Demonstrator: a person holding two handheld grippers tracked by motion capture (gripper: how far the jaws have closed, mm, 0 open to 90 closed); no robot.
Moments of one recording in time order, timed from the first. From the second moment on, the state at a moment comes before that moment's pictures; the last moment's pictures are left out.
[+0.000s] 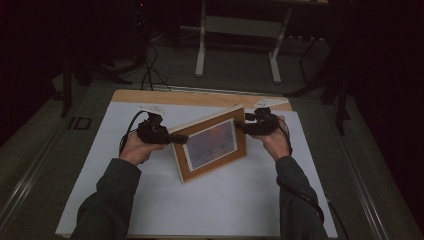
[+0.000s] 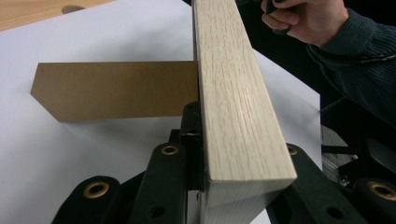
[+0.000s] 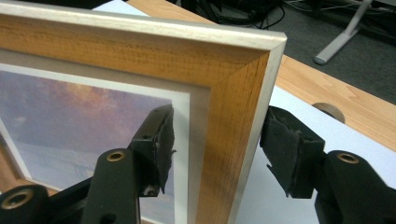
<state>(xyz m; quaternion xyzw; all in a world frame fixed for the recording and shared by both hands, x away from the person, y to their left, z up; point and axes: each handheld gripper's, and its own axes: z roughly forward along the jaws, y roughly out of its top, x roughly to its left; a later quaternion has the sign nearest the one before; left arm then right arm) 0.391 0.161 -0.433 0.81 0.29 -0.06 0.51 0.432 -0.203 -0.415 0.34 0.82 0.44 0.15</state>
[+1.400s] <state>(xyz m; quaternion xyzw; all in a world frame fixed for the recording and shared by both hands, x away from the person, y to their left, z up) 0.400 0.164 -0.435 0.81 0.27 -0.05 0.52 0.440 -0.228 -0.424 0.33 0.81 0.49 0.06</state>
